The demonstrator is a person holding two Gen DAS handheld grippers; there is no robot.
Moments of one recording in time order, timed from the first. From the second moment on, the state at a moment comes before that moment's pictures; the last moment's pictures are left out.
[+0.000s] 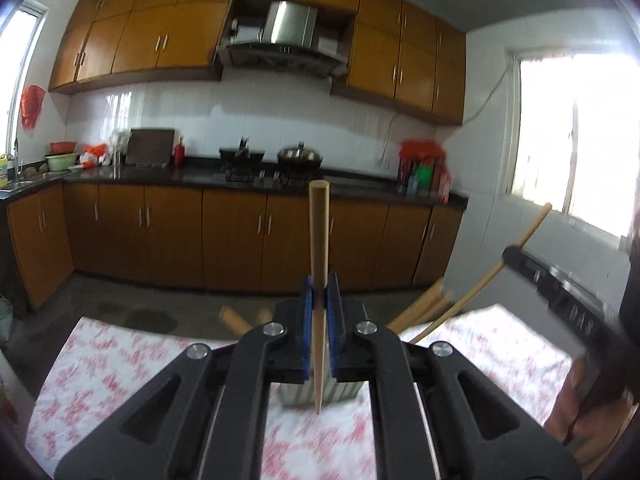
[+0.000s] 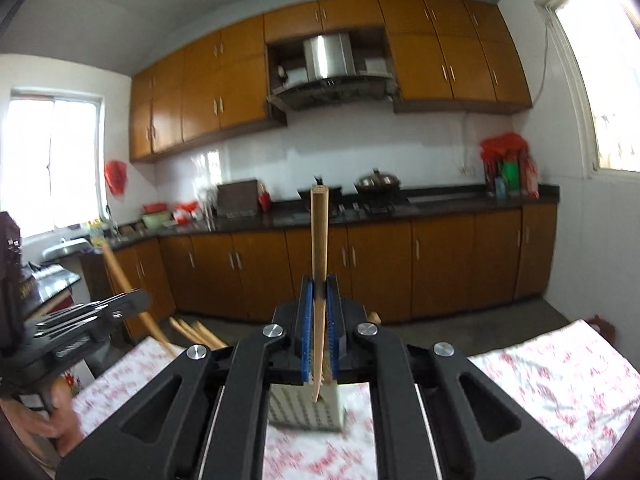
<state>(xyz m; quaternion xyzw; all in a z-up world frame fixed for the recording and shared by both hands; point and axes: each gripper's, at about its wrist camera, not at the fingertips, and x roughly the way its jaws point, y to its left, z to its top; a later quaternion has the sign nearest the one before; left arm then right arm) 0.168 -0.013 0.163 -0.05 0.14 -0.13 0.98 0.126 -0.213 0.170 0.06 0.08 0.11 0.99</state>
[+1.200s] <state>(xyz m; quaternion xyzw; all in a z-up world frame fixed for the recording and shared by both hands) 0.133 0.017 0.132 -0.01 0.07 -0.02 1.00 0.099 -0.215 0.134 0.03 0.09 0.05 0.99</state>
